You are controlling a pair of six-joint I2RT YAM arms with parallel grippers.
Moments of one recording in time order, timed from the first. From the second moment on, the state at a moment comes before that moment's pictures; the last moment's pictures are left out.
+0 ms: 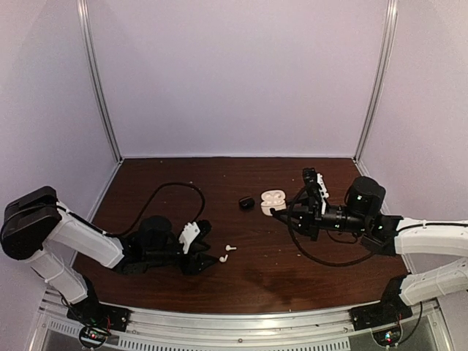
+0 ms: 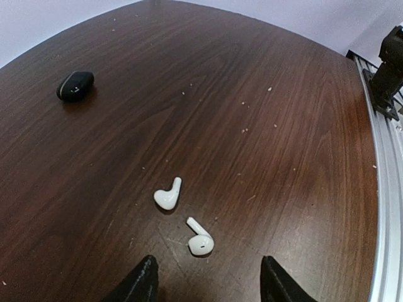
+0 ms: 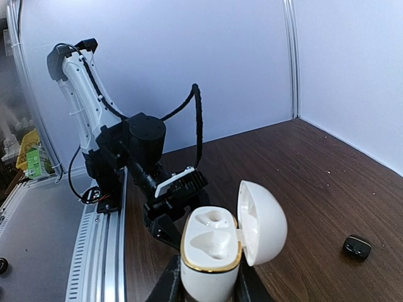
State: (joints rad) left arm -0.91 1.50 0.40 0.63 0.23 -0.03; right arm 0.79 1.09 0.53 0.52 -0.52 0.13
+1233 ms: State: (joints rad) left arm -1.01 1.79 0.65 0.48 -0.03 0.14; right arm 0.75 1.07 0.52 0.52 -0.53 0.15
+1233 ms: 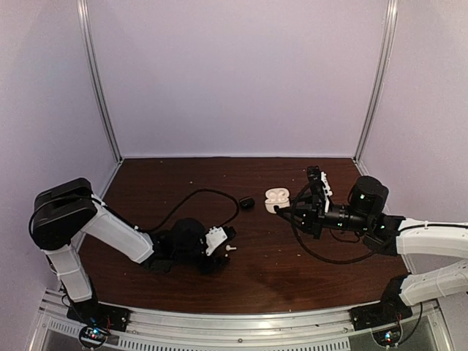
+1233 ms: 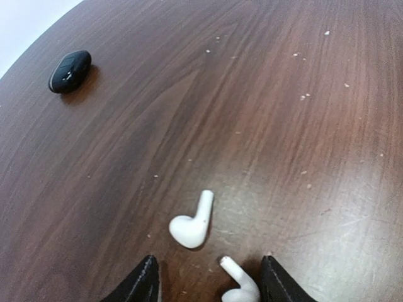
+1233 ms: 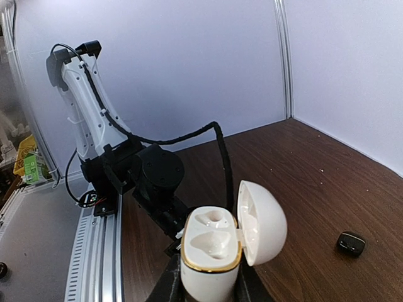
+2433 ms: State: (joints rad) left arm -0.84 1.69 0.82 0.03 0.10 -0.11; right arm 0.74 1.07 0.52 0.52 -0.54 0.16
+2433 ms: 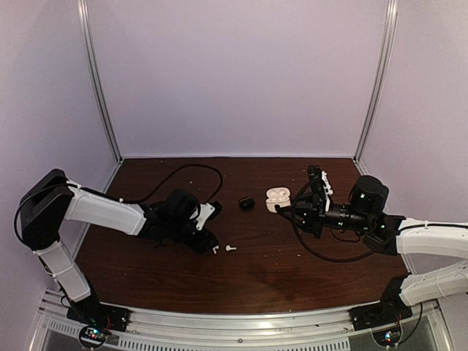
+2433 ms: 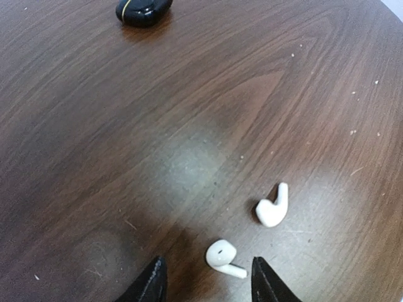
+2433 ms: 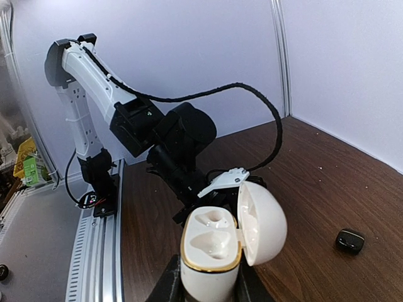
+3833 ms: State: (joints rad) left arm -0.90 1.90 1.17 -0.42 0.03 -0.10; right arm 0.74 1.07 0.52 0.51 -0.54 0.16
